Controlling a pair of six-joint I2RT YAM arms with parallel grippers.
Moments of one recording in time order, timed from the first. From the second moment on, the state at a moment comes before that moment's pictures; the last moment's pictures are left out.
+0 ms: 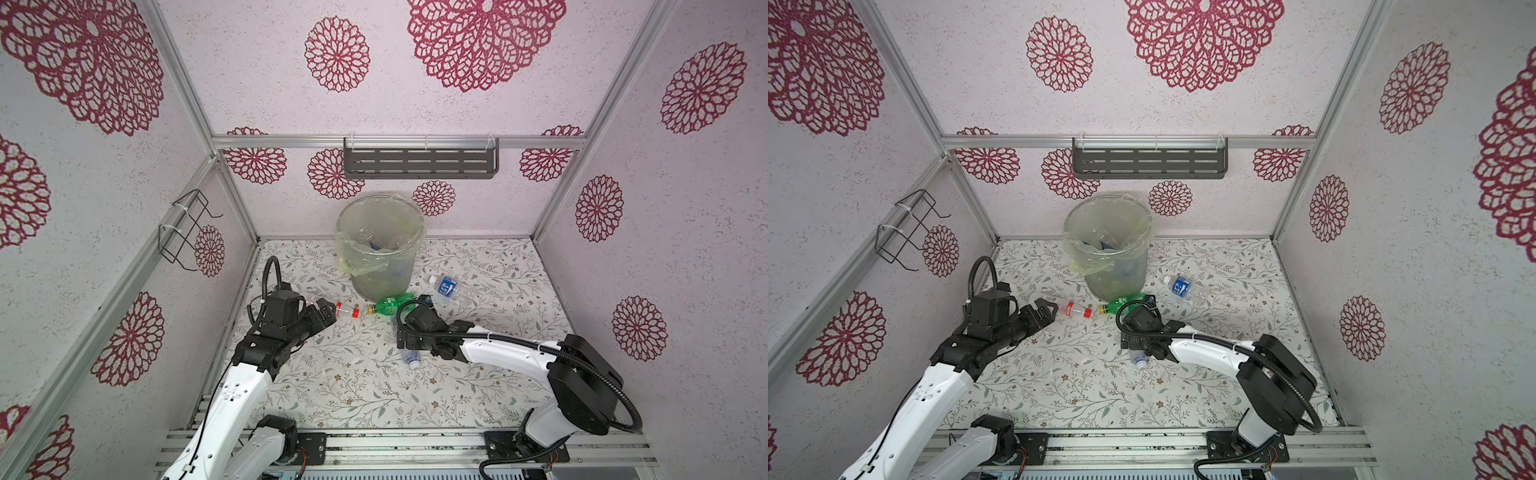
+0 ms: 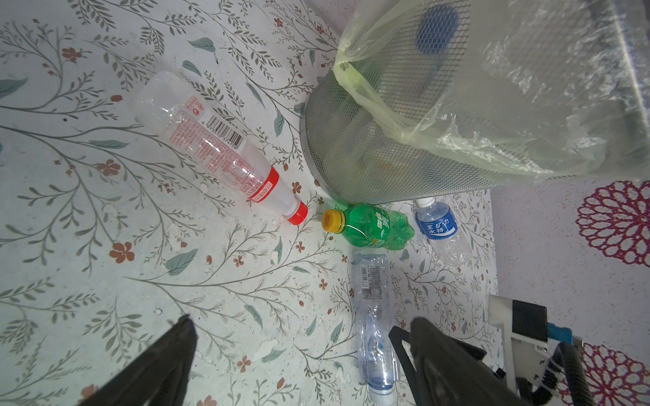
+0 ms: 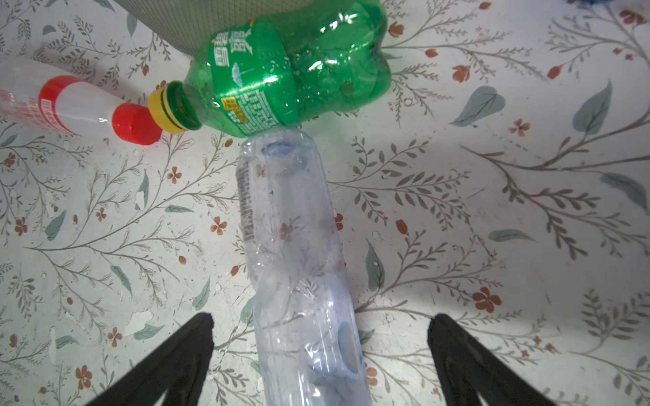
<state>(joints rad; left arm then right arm) -0.21 0.91 0.79 -0.58 0.09 -0.73 0.93 1.59 0.97 -0.36 0.25 0.81</state>
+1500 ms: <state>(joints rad) -0.21 0.89 0.72 -0.54 0.09 -0.76 0.93 1.81 1.14 -0.44 0.15 0.82</state>
